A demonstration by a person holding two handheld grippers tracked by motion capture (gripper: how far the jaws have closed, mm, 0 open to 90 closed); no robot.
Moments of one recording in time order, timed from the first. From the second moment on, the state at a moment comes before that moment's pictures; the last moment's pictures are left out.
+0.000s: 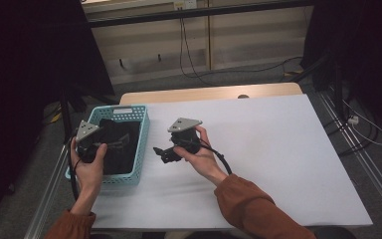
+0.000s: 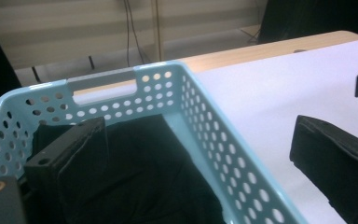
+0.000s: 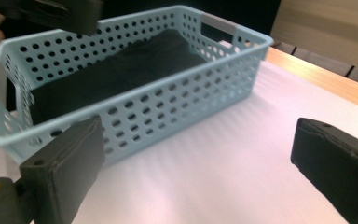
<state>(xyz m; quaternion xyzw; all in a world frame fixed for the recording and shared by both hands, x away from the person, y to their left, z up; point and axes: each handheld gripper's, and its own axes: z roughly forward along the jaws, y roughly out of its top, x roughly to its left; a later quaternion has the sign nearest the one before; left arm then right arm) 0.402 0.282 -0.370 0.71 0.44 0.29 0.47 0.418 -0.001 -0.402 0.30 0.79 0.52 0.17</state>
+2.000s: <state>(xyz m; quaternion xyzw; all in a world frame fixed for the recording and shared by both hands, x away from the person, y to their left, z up) 0.345 0.217 -0.403 0.74 0.36 0.25 0.50 0.327 -0.186 -0.413 0.41 0.71 0.50 0.28</state>
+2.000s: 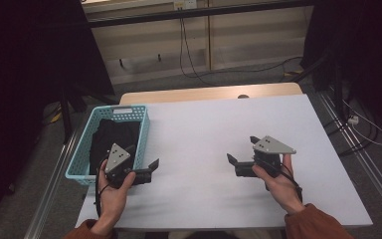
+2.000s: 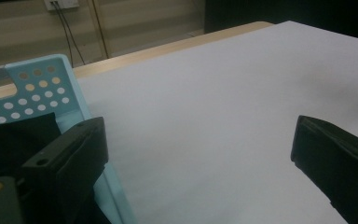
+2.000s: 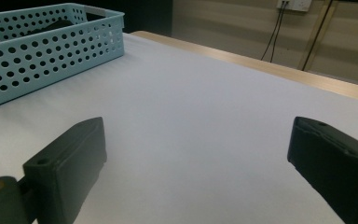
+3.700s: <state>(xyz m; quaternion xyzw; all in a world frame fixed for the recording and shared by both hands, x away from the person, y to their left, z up) 0.320 0.241 -0.413 0.72 0.39 0.26 0.50 0.256 -0.270 -0.432 0.48 0.66 0.48 0.33</state>
